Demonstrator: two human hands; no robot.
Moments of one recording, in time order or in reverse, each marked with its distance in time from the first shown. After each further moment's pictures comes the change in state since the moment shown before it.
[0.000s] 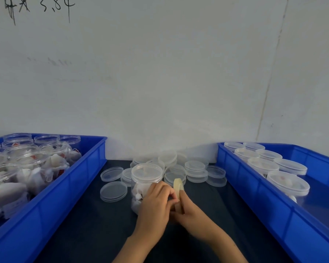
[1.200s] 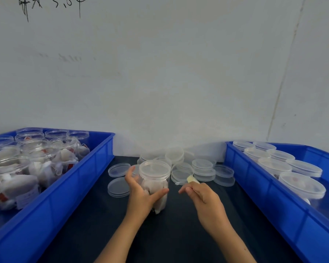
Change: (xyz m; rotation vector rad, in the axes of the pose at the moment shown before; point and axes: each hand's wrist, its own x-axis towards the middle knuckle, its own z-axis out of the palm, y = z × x) left_hand 0.002 -0.055 -0.008 -0.497 0.143 -0.574; right_hand 0.000 -0.006 0.000 -0.234 0.436 -0.045
